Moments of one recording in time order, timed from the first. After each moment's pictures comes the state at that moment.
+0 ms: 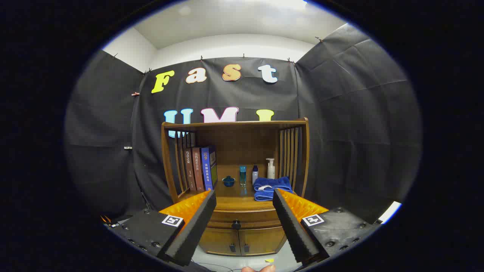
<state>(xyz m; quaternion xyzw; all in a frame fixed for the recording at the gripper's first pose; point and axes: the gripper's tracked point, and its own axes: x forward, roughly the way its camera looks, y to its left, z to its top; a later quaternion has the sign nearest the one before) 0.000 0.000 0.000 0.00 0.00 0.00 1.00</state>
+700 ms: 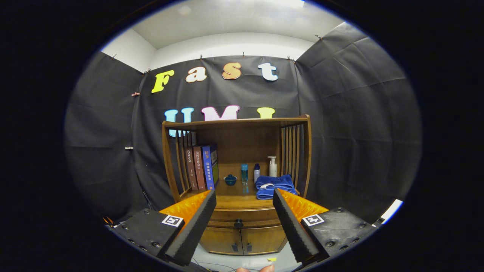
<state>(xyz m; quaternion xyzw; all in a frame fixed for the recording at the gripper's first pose) 0.002 0.005 -0.003 0.00 0.00 0.00 1.00</state>
